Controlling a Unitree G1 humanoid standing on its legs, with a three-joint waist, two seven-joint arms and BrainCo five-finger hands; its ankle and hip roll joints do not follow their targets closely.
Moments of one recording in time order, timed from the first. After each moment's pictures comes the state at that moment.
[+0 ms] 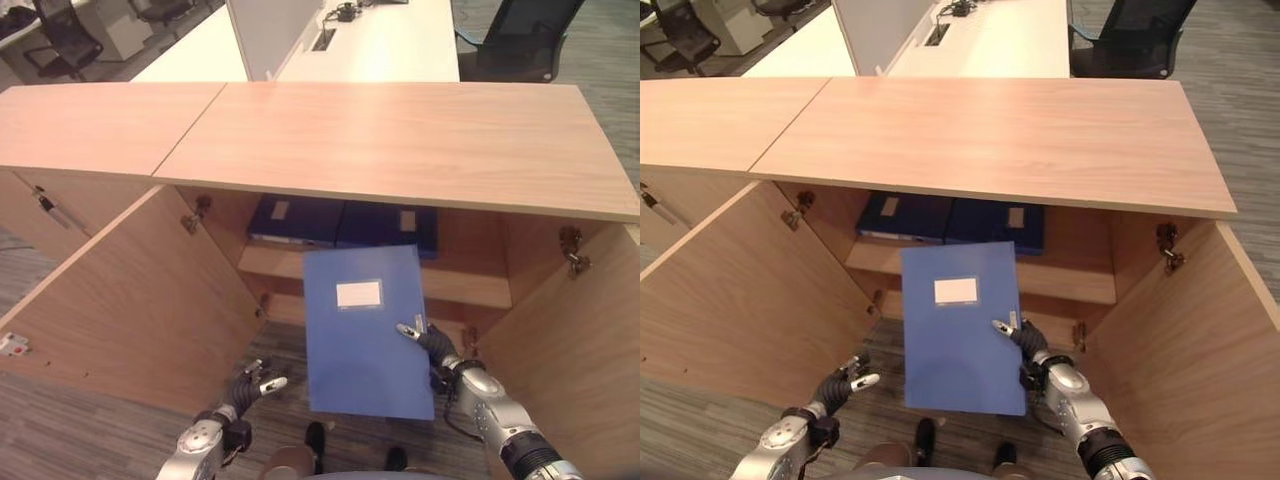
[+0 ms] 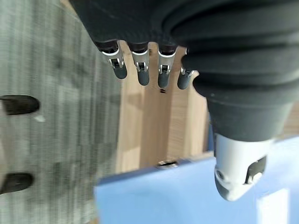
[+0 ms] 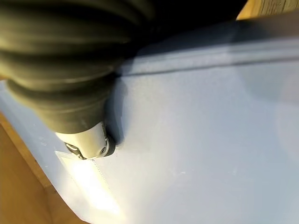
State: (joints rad) left arm 0.19 0.36 -0.23 0.39 -0.39 0.04 -0.12; right arm -0.09 -0.39 0.29 0.52 0.57 -0.01 0.15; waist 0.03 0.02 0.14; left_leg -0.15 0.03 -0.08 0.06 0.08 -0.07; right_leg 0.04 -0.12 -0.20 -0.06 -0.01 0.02
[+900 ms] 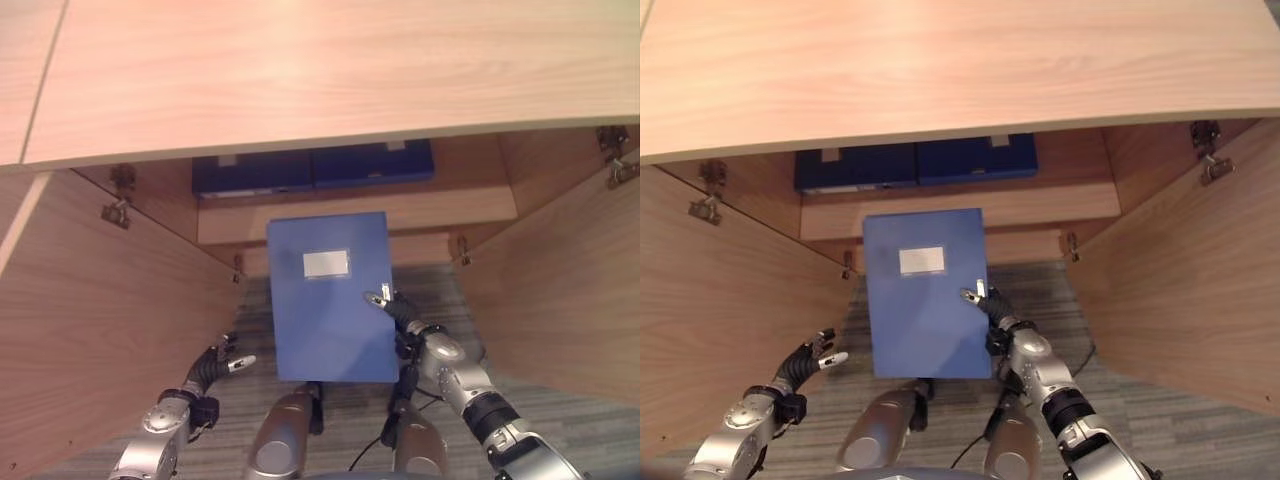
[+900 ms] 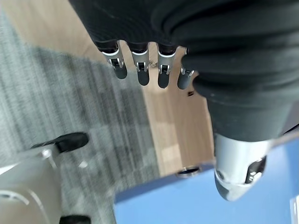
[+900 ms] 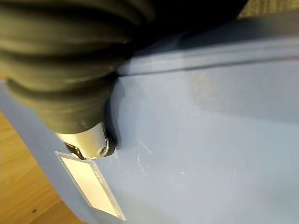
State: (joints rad) left arm 0.16 0.50 -0.16 0.34 -0.39 0.03 -0.09; right arm -0.29 -0.26 0.38 0.58 0.56 -0.01 0.11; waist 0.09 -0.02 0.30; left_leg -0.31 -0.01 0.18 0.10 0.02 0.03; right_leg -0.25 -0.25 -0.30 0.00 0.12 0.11
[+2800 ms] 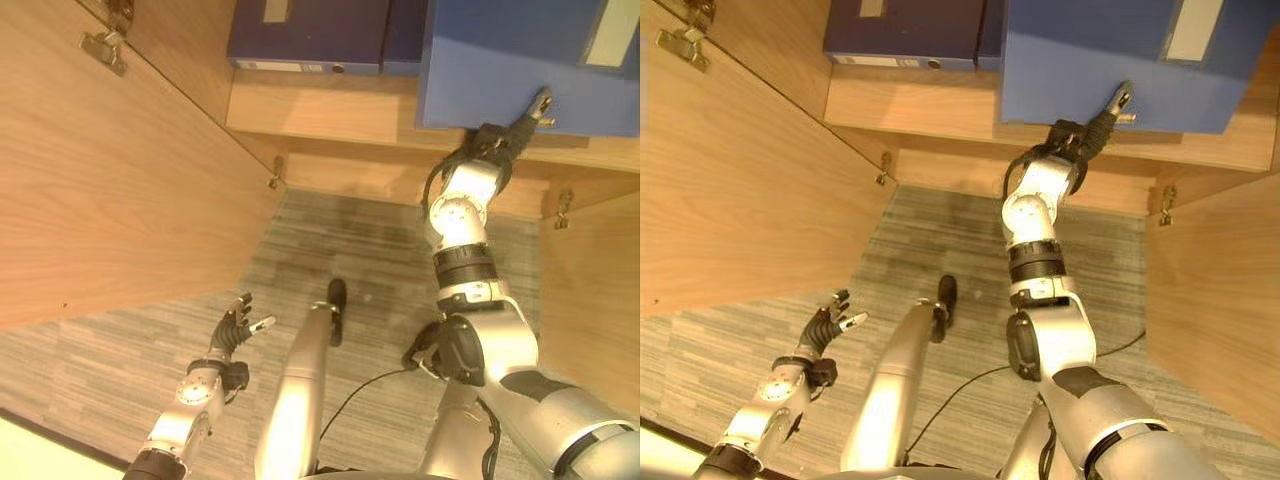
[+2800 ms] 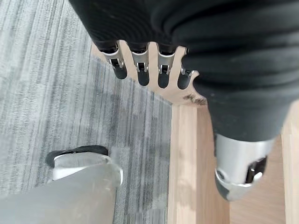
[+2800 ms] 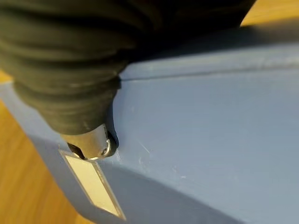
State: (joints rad) left arm 0.04 0.45 -0.27 0.26 -0.47 -0.04 0.14; right arm -1.10 -0.09 -0.18 0.59 1.35 -0.61 -0.35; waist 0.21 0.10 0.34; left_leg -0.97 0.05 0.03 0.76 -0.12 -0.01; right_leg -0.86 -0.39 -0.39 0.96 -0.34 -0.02
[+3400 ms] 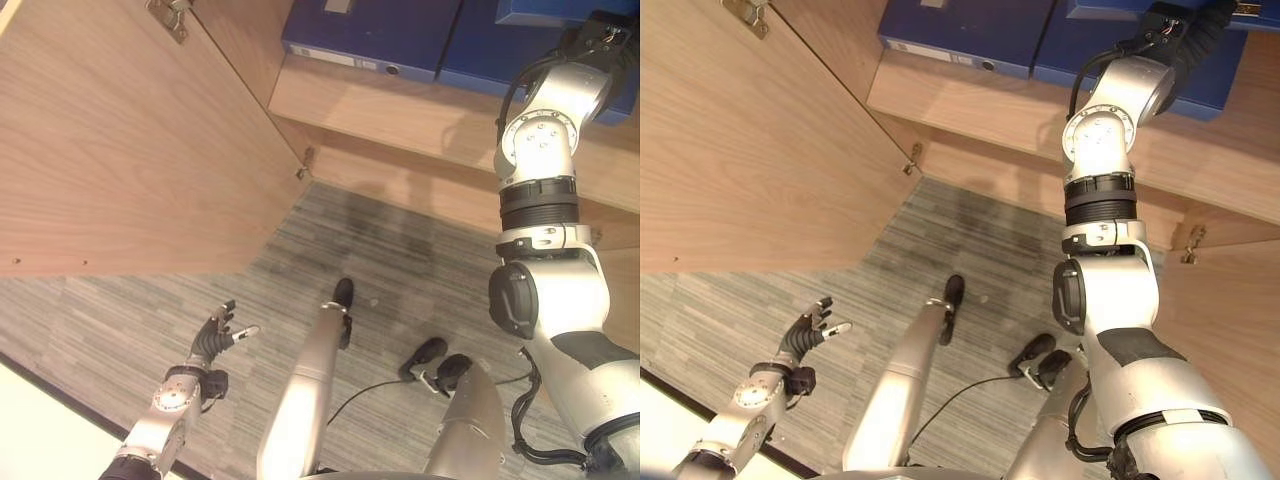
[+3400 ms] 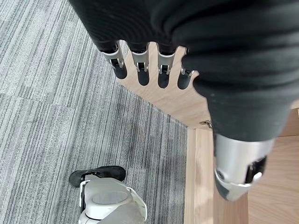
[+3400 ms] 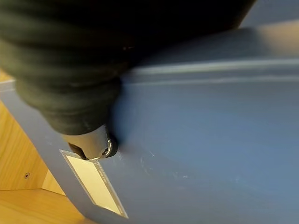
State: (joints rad) left arm 0.07 0.56 -0.27 0.26 -0.46 -0.05 0.12; right arm -1.30 -0.33 -0.15 0.65 1.33 -0.61 -0.48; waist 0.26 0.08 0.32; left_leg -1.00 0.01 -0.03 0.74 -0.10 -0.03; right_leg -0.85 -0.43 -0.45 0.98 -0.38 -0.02
